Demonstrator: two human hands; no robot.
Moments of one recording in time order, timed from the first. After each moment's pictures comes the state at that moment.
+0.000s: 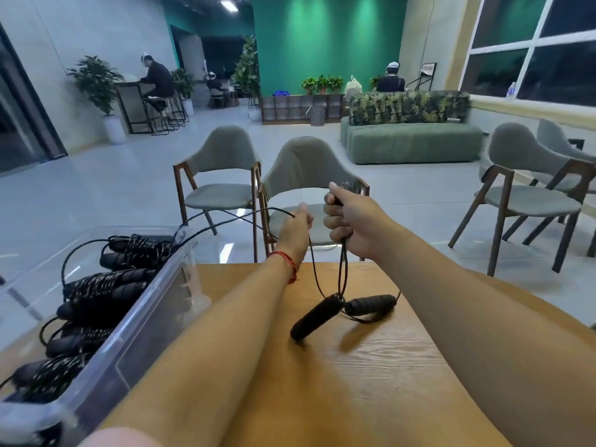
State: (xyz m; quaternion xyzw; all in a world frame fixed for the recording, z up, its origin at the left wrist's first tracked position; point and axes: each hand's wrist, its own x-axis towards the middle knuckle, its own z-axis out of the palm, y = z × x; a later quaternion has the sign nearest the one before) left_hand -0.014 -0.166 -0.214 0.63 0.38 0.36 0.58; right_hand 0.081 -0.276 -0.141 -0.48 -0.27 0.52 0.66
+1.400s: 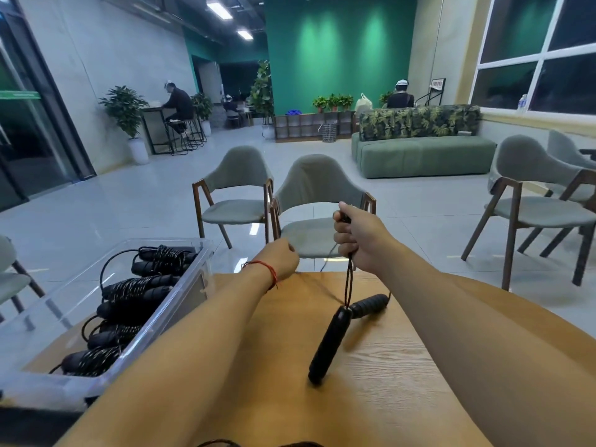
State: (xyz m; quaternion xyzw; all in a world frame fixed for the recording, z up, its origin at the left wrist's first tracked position) left_hand -0.080 -0.180 -0.191 0.85 0.45 0.14 0.24; right_hand 0.077 -0.303 -0.140 -0.48 -0.25 0.50 0.67
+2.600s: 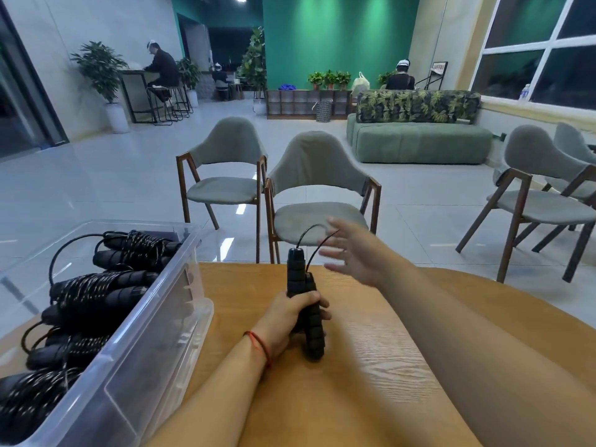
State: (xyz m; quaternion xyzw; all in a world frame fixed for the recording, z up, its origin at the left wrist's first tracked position) left_hand -0.096 -0.206 -0.310 0.53 0.28 0.26 0.76; right_hand 0.089 -0.233 -0.222 -0.60 -0.28 0.49 0.57
